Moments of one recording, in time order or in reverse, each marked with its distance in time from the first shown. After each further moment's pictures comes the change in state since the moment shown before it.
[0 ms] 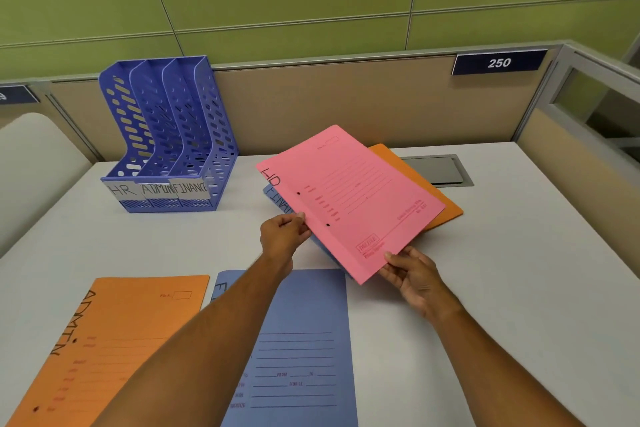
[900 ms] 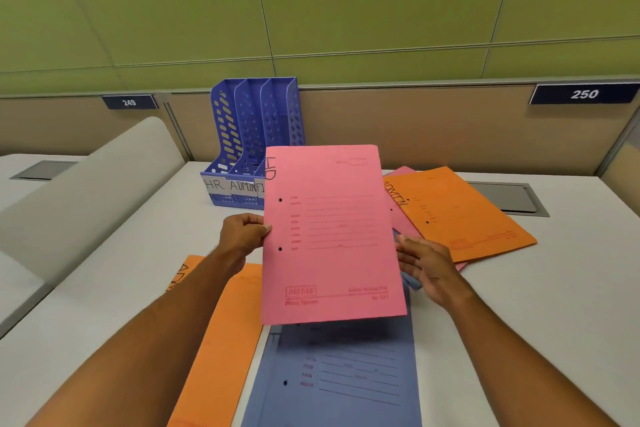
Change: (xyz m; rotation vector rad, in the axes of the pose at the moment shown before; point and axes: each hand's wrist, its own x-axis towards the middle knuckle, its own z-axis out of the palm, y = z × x) left_hand -0.014 0.075 -0.195 0.317 0.180 0.145; right_hand -0.007 0.014 0.101 -0.291 -0.101 -0.077
